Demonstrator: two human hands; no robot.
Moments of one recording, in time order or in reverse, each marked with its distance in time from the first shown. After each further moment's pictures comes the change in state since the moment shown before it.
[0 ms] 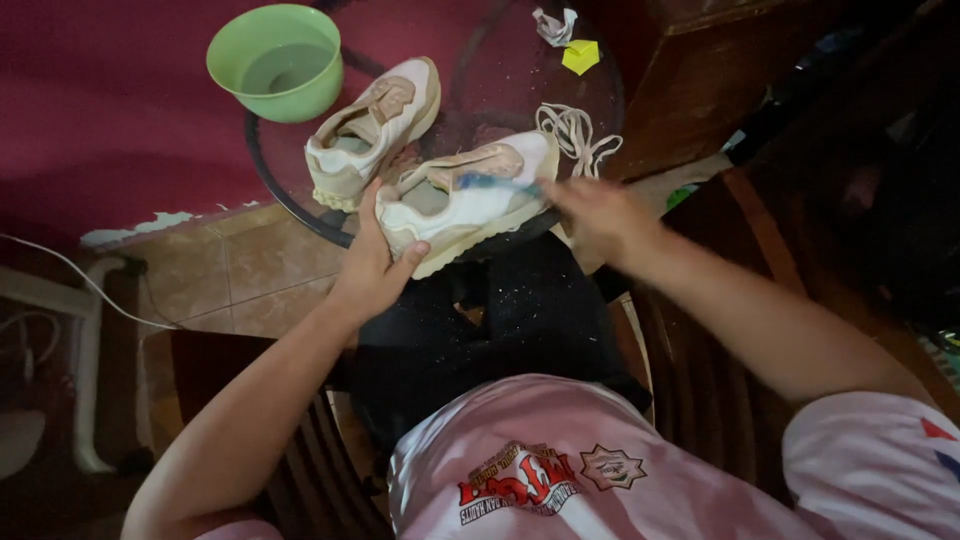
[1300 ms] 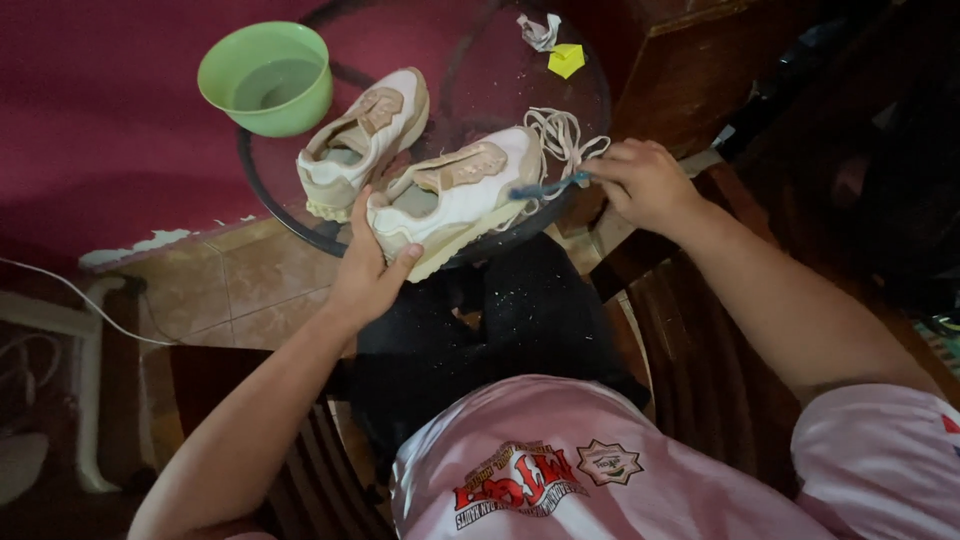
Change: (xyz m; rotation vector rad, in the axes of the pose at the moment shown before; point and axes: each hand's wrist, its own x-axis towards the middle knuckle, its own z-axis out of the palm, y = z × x) left_hand 0.003 0.001 0.000 -0.035 0.006 -0.010; right_hand -0.011 0.080 -0.015 0.076 0.103 0.004
